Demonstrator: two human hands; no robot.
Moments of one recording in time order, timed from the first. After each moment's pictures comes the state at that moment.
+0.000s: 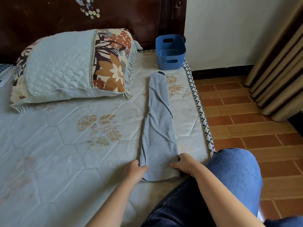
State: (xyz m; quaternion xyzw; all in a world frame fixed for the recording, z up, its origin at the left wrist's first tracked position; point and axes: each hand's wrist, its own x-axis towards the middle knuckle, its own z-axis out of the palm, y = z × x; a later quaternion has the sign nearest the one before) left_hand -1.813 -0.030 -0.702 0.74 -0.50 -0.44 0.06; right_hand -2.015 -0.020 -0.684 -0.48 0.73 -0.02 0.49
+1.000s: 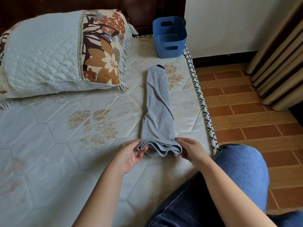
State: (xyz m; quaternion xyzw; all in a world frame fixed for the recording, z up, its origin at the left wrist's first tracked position) left_hand -1.821 -0.075 -0.642 0.61 -0.18 -0.71 0.31; right_hand -2.024 -0.039 -0.682 -0.20 0.64 -0.39 0.63
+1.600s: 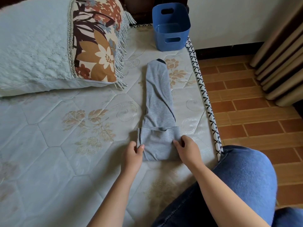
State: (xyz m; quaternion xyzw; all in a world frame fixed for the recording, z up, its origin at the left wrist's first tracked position) left_hand -1.821 -0.085 -0.716 0.72 -0.55 -0.38 0.21; right_hand -2.012 -0.060 -0.711 -0.46 0.79 -0.22 0.34
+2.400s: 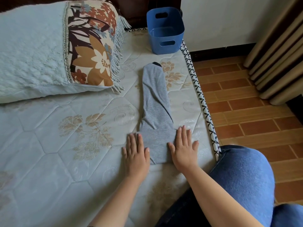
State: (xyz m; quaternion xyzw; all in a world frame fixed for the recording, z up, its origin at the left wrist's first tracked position) left_hand -1.834 -0.084 -0.733 0.64 -0.75 -0.15 0.04; right_hand -2.002 -0.060 -0.725 -0.58 0.78 -0.05 0.24
